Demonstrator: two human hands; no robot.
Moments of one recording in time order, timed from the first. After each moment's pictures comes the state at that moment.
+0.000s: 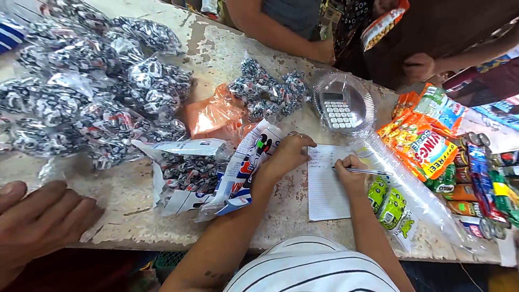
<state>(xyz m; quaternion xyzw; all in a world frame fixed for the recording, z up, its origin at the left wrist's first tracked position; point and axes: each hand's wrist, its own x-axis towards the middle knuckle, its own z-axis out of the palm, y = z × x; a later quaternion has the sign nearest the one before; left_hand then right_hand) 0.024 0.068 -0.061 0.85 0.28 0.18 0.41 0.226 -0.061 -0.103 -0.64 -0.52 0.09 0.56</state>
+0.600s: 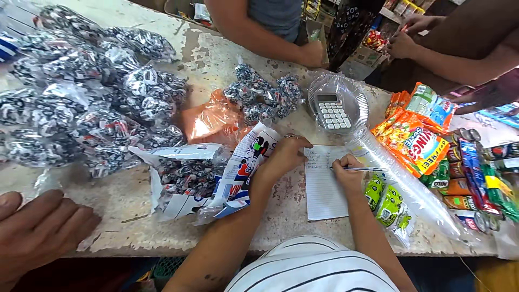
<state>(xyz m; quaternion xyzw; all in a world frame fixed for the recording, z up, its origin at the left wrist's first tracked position) 0.024 0.068 -0.059 0.85 0.28 0.18 0.42 0.222 -0.062 -0.100 -0.66 -0.49 0.09 0.56</state>
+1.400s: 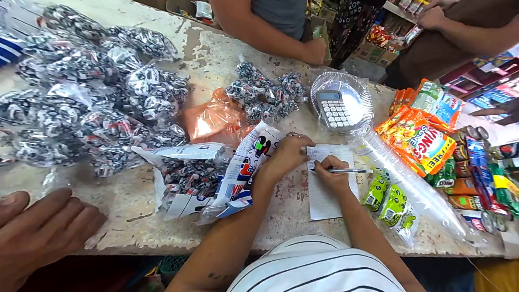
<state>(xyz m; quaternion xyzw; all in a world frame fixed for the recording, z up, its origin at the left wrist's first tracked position) 0.024 0.068 -0.055 0.83 0.30 0.16 0.43 0.185 -0.047 -0.105 -0.56 -0.56 0.18 0.58</state>
